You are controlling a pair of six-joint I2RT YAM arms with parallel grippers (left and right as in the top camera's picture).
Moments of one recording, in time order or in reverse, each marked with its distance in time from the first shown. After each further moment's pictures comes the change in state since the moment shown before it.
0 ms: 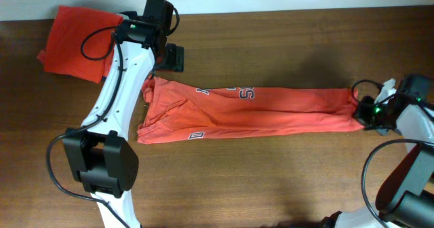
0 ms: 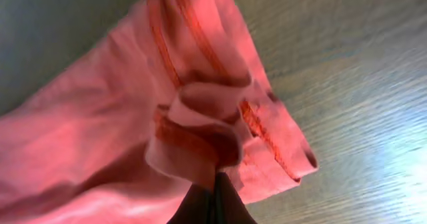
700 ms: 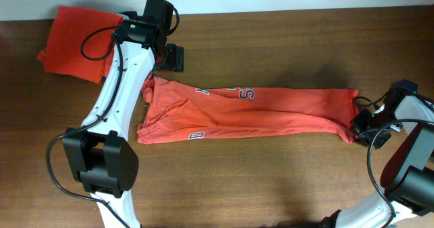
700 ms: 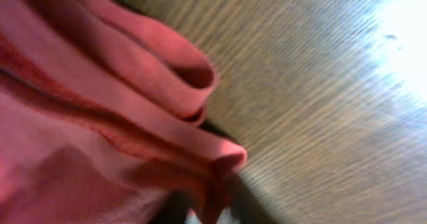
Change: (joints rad) left arm 0.000 0.000 0.000 0.000 0.000 0.000; right arm 0.000 0.164 0.122 -0.304 0.144 0.276
